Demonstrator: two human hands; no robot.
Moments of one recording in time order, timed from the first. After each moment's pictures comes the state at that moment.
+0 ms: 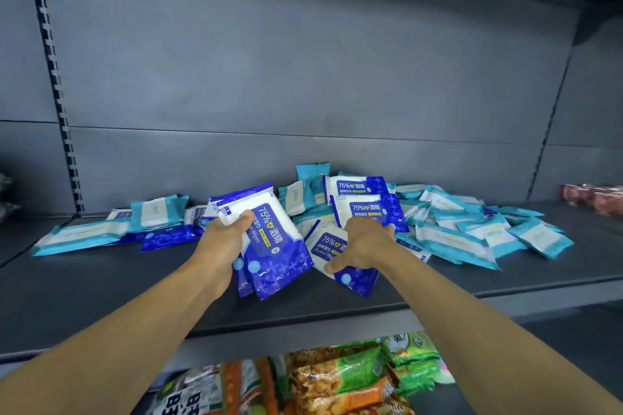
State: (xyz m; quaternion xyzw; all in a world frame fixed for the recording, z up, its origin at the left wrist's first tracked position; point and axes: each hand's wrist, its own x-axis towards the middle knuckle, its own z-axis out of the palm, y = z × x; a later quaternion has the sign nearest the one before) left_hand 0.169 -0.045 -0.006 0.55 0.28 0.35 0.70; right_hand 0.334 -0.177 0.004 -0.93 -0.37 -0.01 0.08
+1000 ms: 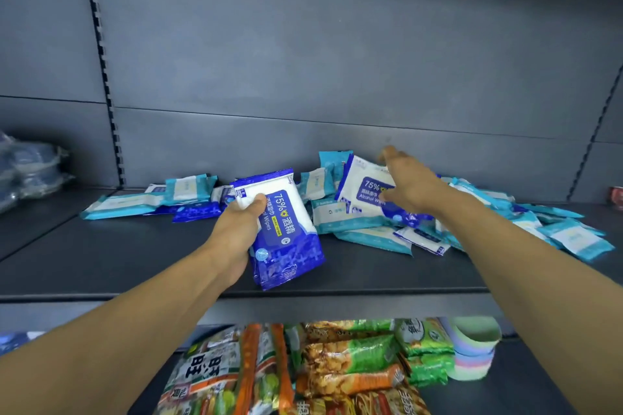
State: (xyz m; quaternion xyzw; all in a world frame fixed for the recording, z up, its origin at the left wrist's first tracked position) left_hand 0.144 -0.080 0.001 0.52 0.32 0.38 0.70; right_hand 0.359 -0.201 0.064 -0.84 -0.50 -0.16 0.13
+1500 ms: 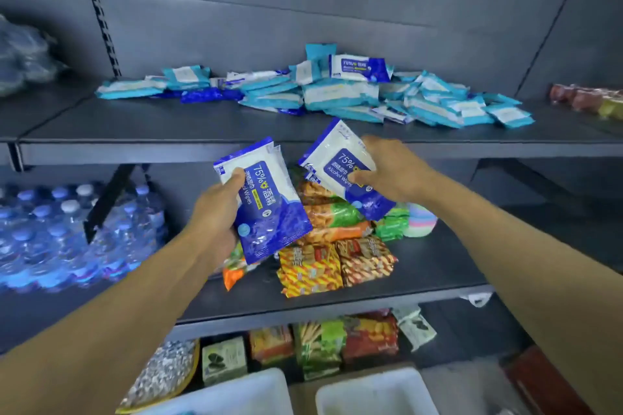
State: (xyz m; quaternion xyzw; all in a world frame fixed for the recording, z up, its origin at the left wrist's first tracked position) left_hand 0.014 -0.182 -0.094 0.43 0.34 0.32 0.77; right_hand 0.191 -0.323 -0.032 -0.85 -0.49 -0.01 0.17
